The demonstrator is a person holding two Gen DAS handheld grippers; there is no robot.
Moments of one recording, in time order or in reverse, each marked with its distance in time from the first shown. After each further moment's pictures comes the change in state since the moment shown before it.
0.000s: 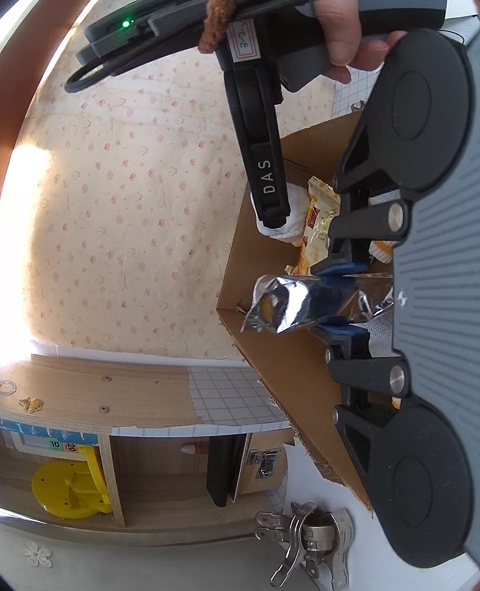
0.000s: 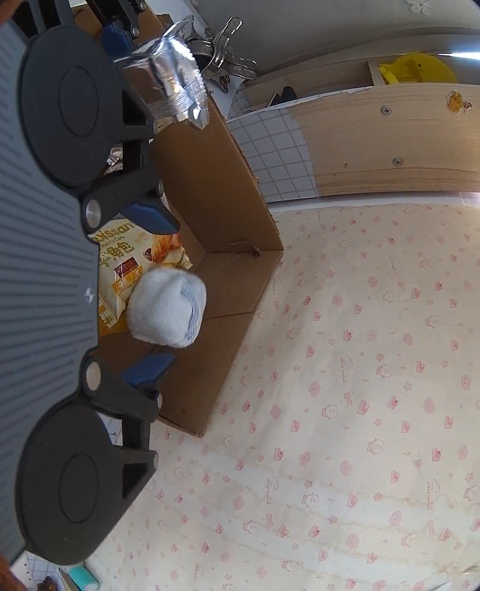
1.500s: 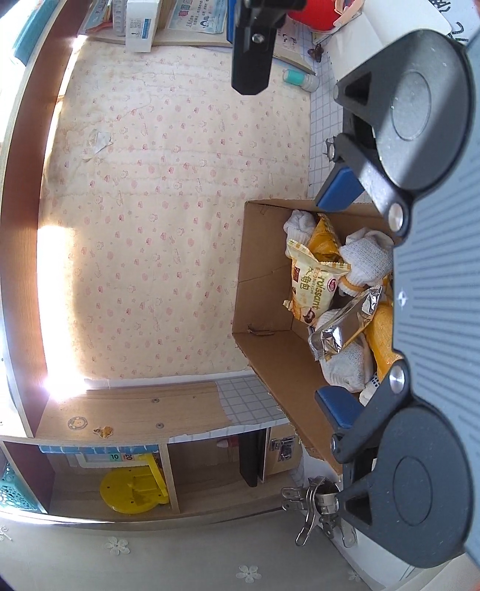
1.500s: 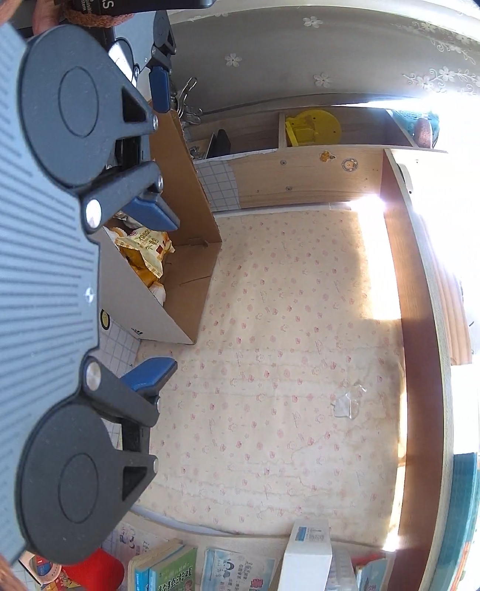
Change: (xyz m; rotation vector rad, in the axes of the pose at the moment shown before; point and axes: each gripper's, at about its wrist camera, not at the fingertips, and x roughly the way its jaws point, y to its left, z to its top) left arm -0.086 -0.055 -0.013 0.121 -0.037 0.042; right arm -0.219 -0.041 -0.098 0.090 -0.314 -0.028
